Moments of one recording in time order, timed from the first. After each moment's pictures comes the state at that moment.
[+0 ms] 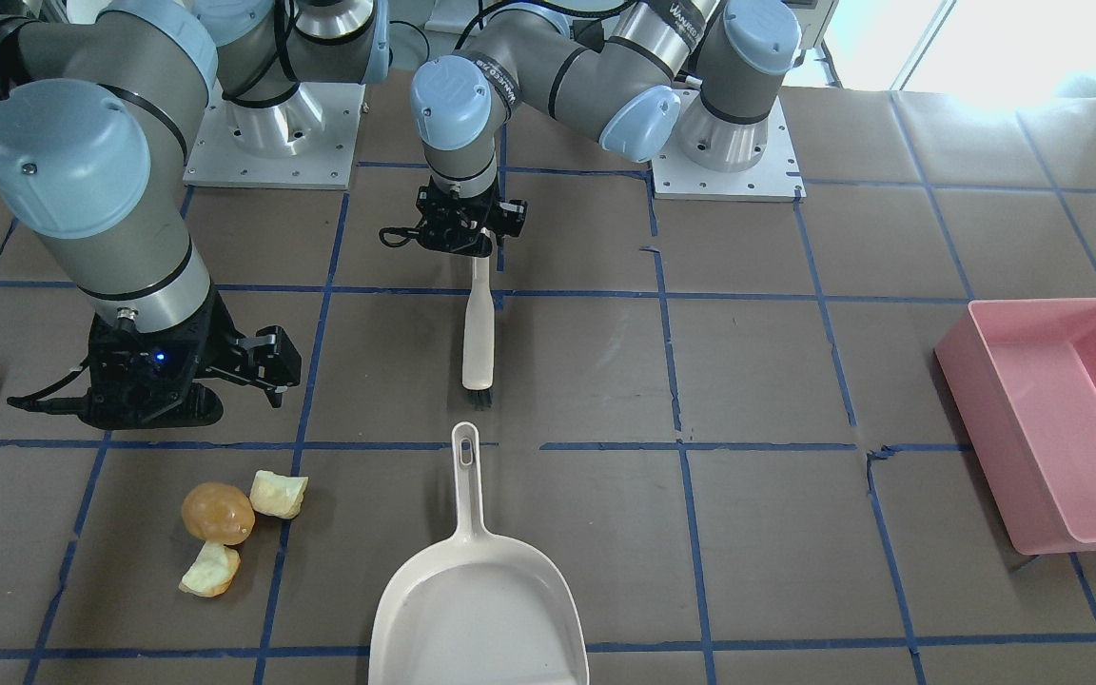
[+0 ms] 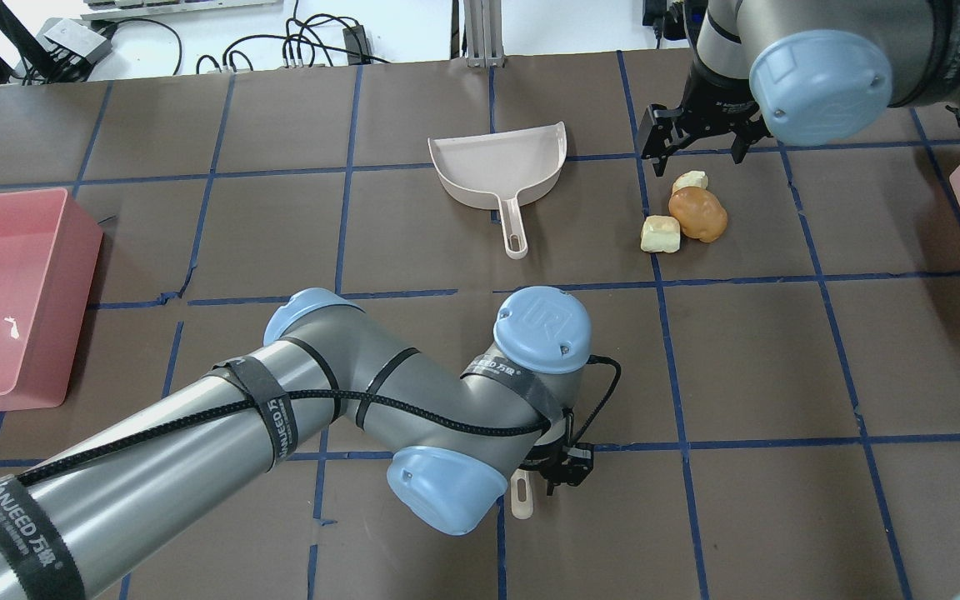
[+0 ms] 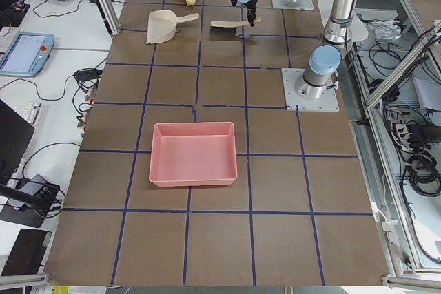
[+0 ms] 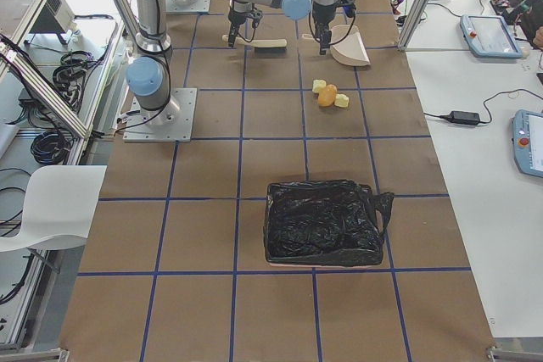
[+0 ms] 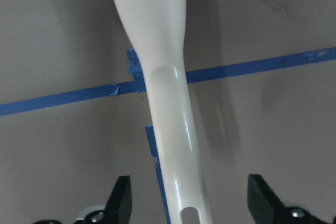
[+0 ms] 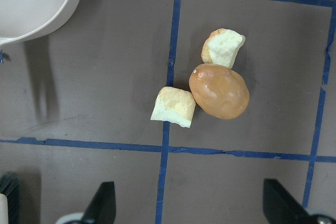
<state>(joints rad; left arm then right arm) -2.22 -1.83 -1.96 -1.17 1.46 -0.48 1.59 -1.32 1.54 -1.84 -1.63 -0.08</state>
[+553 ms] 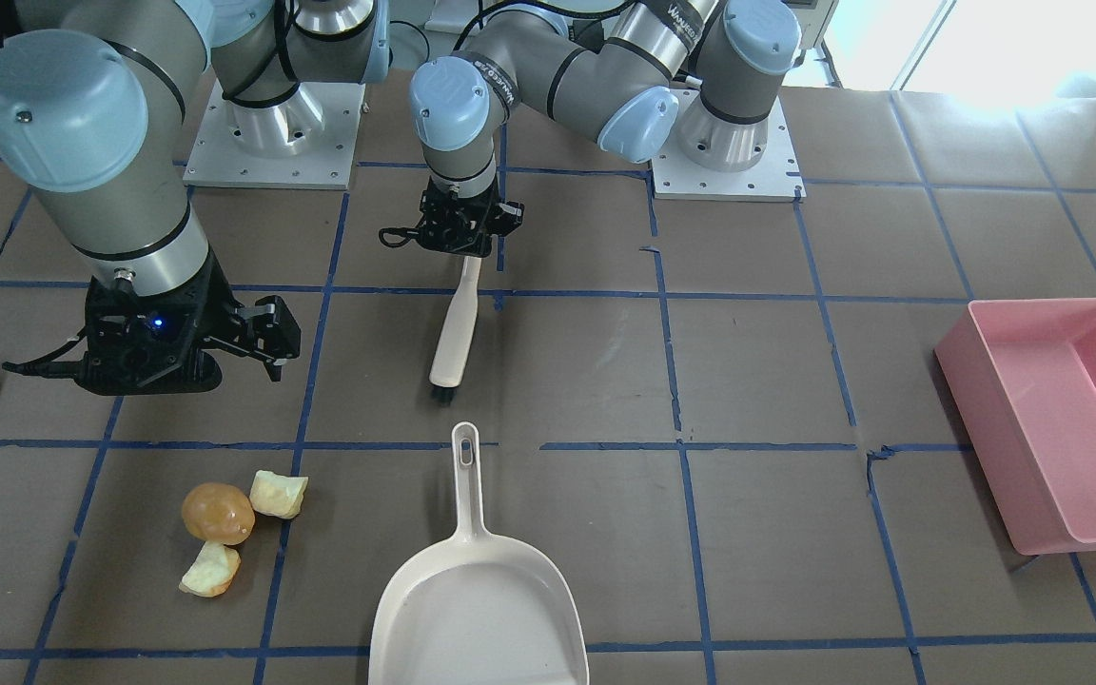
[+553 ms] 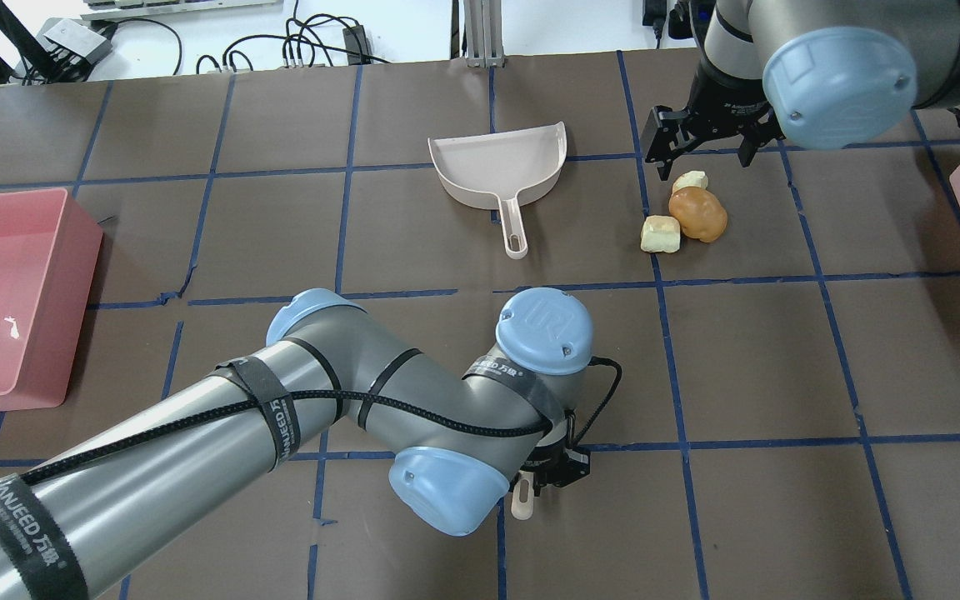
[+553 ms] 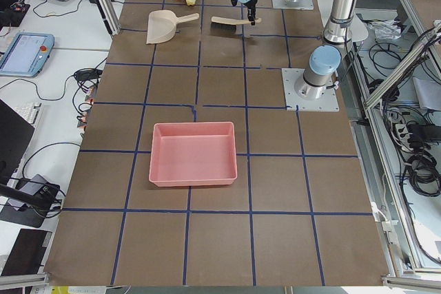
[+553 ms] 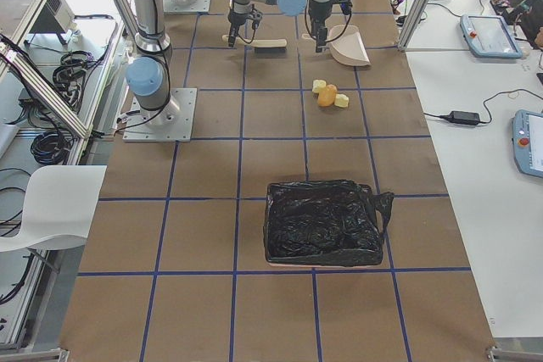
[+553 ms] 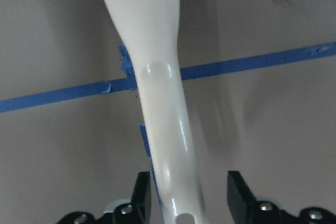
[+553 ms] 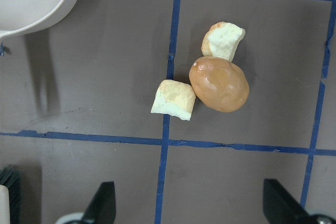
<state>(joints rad) -2.22 -1.82 -1.96 -1.17 1.46 -0.48 1.59 -1.37 1.56 -1.81 -1.63 -0.09</state>
